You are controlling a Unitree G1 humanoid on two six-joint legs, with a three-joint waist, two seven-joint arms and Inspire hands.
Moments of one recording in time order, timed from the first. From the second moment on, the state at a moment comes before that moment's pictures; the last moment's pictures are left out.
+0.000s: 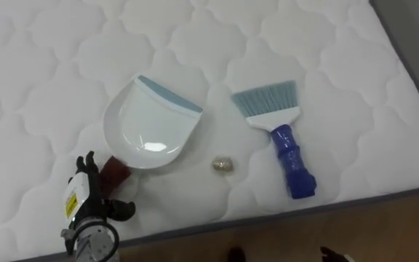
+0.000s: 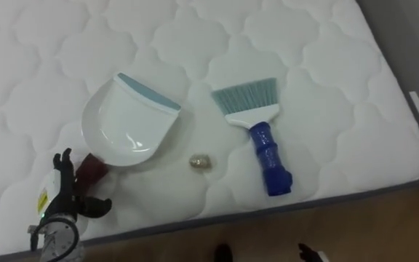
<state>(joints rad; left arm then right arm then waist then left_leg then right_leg) -0.22 0.20 -0.12 1.13 0.35 -0.24 0.62 -0.12 -0.24 0.26 1.36 0.12 -0.13 -0.10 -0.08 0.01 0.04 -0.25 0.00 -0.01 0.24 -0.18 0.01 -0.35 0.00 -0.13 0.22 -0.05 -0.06</state>
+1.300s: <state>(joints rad) -0.36 0.26 -0.14 1.18 0.30 -0.16 0.57 -0.14 -0.26 0.33 1.32 0.25 -0.11 -0.07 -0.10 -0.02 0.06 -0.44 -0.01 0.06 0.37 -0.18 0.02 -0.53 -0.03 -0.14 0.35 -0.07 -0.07</state>
